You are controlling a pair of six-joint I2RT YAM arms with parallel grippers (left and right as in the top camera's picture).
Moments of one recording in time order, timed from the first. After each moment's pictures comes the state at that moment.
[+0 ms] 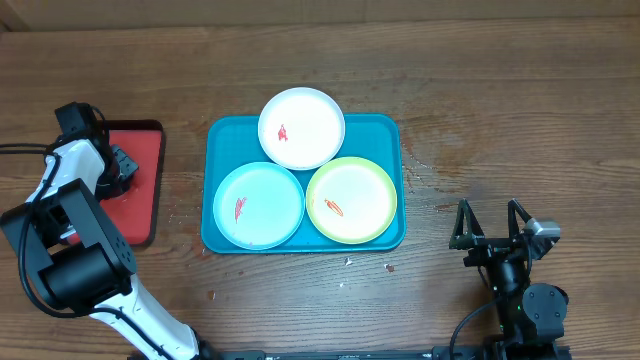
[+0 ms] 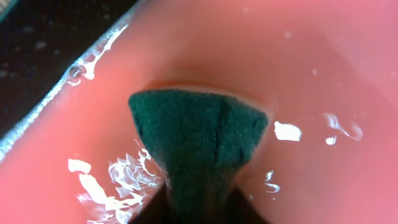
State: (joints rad) left arm 0.46 2.04 1.35 -0.60 -0.21 -0.36; right arm 0.07 0.01 0.02 -0.03 -0.03 0.33
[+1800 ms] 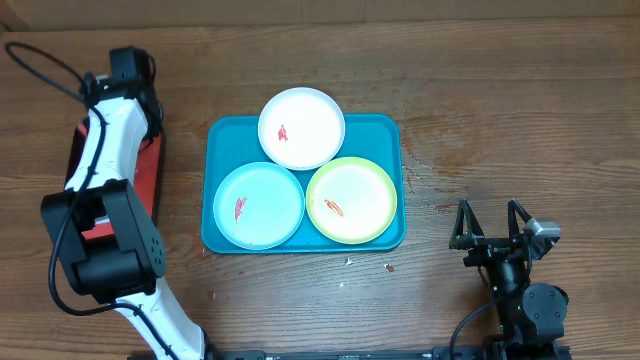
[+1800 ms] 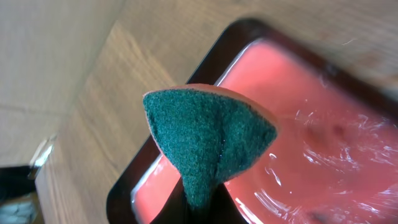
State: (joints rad) left arm 0.21 2.02 1.56 -0.81 -0.77 -0.30; right arm 0.07 0.01 0.02 -0.04 -0.03 0.33
